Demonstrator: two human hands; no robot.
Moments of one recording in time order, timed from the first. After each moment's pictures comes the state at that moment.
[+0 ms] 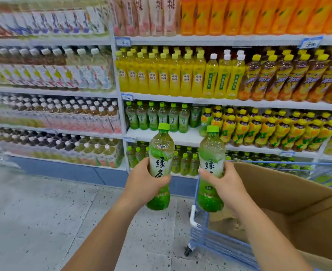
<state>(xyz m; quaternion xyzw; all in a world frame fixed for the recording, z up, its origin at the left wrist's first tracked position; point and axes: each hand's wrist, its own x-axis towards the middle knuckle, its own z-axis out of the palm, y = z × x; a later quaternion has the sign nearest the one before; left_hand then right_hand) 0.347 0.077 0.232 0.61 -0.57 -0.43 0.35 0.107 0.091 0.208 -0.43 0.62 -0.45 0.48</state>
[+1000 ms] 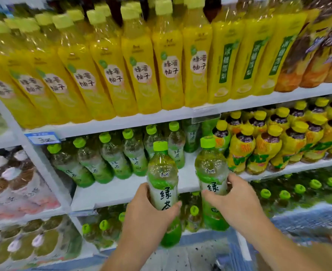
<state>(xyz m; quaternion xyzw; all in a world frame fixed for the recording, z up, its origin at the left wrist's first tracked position) 0.319 -0.306 0.040 0.60 -0.63 -0.41 0.27 0.110 -0.255 0.032 -0.39 0.73 -0.45 0.32</state>
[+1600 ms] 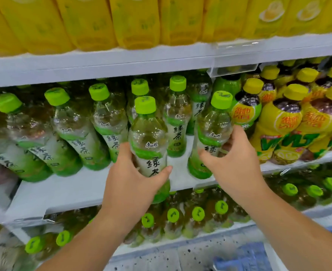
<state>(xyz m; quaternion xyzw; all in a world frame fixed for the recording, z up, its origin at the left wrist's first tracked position) 0.306 -0.407 -0.065 0.50 -0.69 -0.36 0.39 0.103 -0.361 -0.056 -0.45 0.73 -0.50 0.16</state>
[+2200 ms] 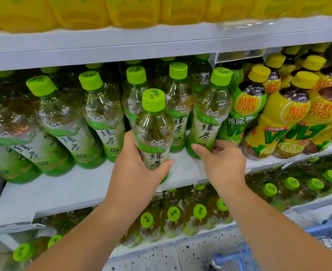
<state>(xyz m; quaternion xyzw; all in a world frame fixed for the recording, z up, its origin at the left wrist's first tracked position) 0.298 -0.429 -0.082 0.44 -0.72 -0.37 0.39 0.107 -0.391 -0.116 -0.30 0.80 -0.49 0.15</state>
